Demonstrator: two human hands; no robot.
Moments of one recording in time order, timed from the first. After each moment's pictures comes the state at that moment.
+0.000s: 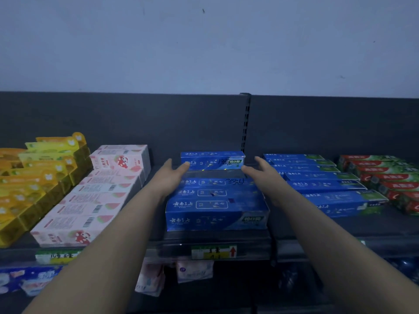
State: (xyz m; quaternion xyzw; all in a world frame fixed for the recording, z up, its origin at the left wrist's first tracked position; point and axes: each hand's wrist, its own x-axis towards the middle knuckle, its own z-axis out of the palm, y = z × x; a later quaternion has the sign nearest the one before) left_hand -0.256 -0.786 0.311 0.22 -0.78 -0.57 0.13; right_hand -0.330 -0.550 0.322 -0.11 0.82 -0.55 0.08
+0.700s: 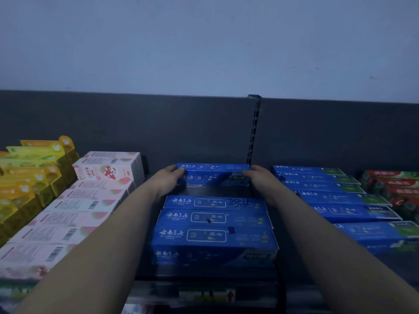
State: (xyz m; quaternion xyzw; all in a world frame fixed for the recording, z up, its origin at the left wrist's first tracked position) left_hand -0.321 -0.810 0.309 0.24 -0.80 -0.54 0.07; right_hand -0.409 -0.581 0.319 -0.08 0.82 -0.55 0.15
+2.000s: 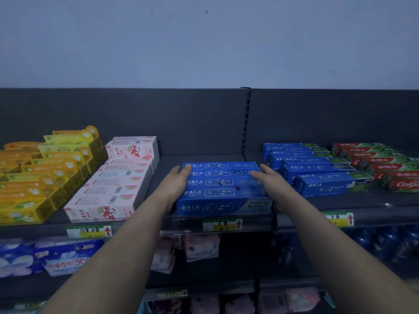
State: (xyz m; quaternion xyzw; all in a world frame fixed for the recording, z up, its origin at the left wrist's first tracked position) left_hand -0.191 -0.764 0.299 0.21 -0.74 -0.63 0.09; right_hand -0.272 -0.532 0.297 -0.06 0.79 -0.60 0.12
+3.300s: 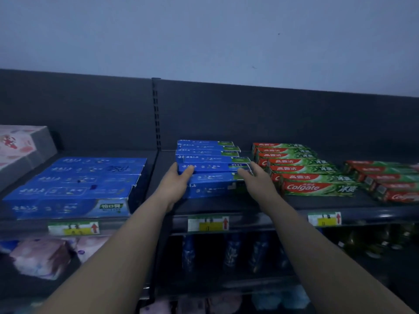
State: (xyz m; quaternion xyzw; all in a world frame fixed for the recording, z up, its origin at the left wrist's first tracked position) left_hand -0.307 -0.487 0.281 0.17 -0.77 -0.61 0.10; right_hand -0.380 -0.281 0.280 -0.07 0.82 -0.57 0.03
